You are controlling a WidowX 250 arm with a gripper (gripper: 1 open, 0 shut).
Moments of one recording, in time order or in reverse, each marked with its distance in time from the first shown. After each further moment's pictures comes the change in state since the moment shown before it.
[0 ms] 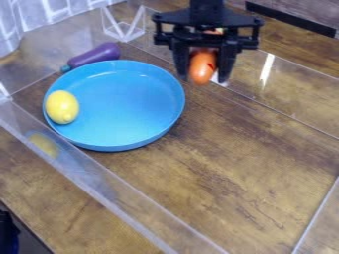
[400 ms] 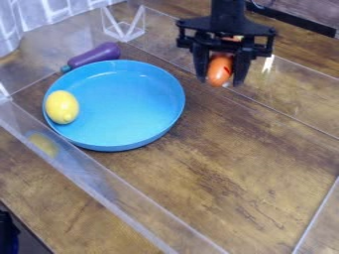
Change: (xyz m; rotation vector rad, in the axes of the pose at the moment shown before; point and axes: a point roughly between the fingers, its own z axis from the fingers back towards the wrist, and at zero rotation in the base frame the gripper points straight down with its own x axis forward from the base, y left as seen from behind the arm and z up) arm 0.021 -0.019 -0.020 -0.001 0.011 -0.111
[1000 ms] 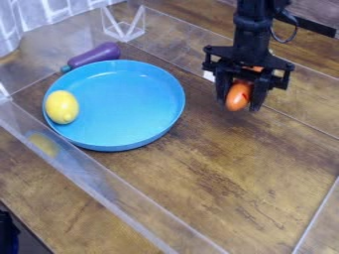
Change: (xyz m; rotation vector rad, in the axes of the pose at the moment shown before) arm 0.006 -0.021 -0.035 -0.024 0.044 -0.206
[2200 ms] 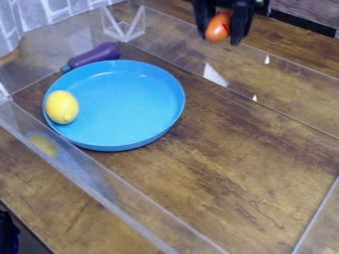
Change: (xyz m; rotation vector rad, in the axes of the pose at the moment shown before) arm 0.021 0.036 0.064 -0.013 -0.062 -0.077
